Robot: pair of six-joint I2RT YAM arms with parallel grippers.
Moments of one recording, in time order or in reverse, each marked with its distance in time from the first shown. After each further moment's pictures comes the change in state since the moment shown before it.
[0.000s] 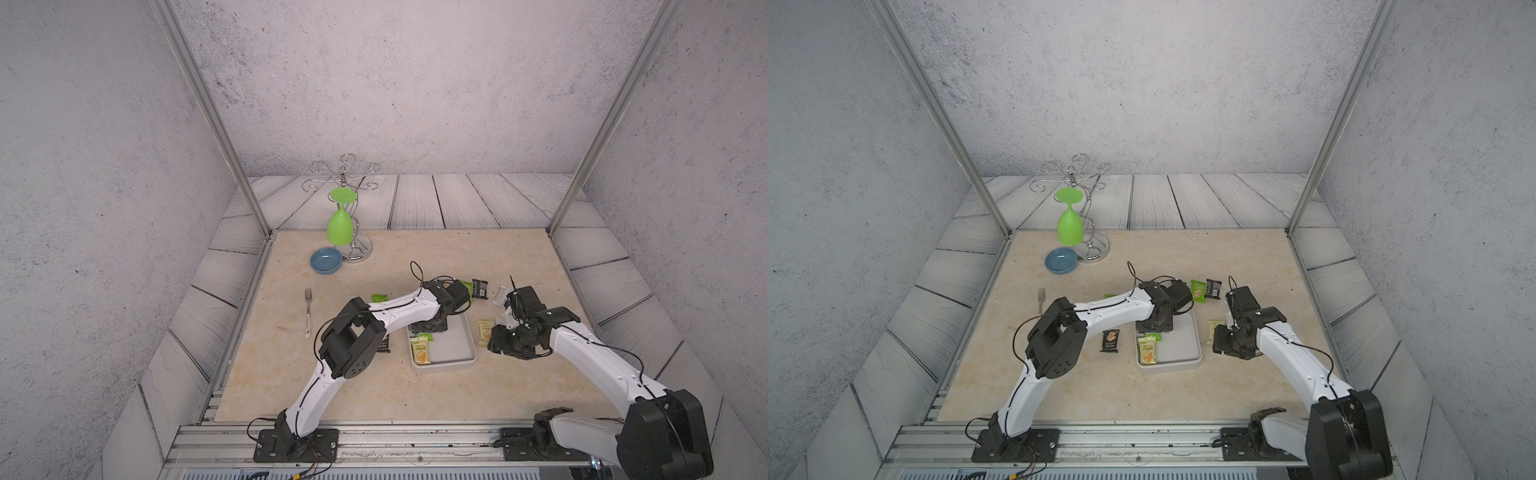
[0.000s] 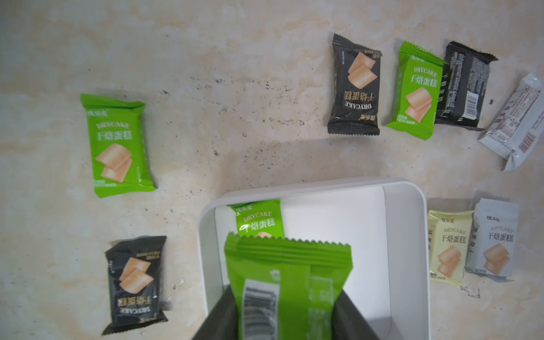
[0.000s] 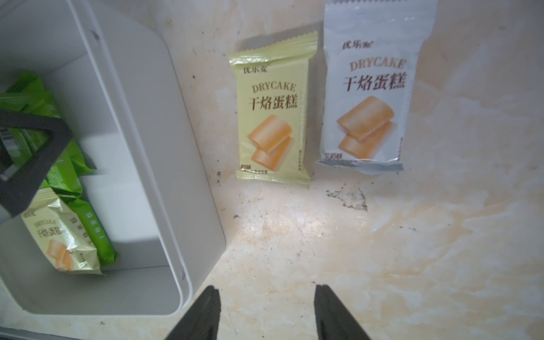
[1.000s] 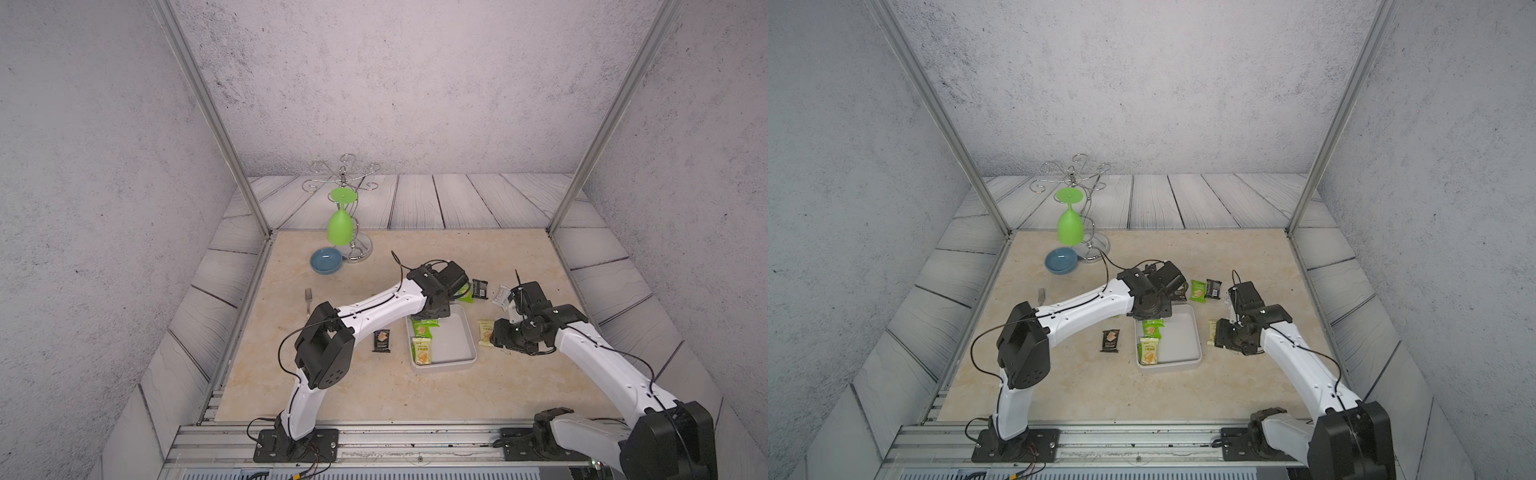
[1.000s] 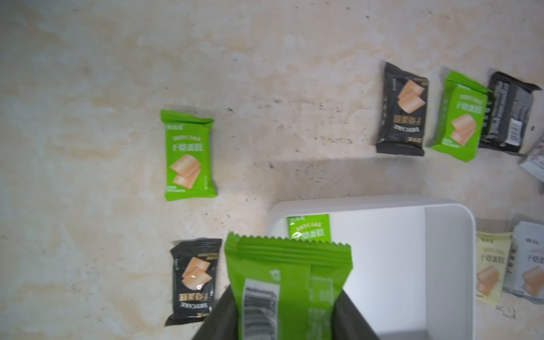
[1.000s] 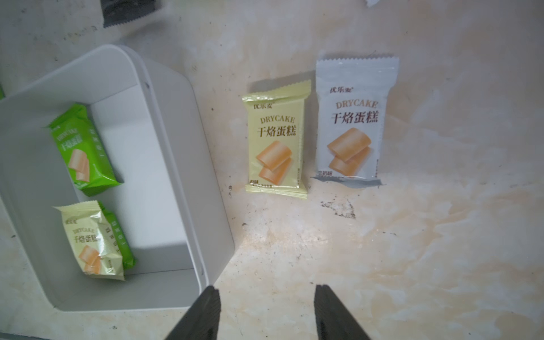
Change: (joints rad) left arm 0.015 -0.231 -0.024 0.011 0.031 0.038; right arm -0.004 -0.039 0.058 -0.026 0.012 0.007
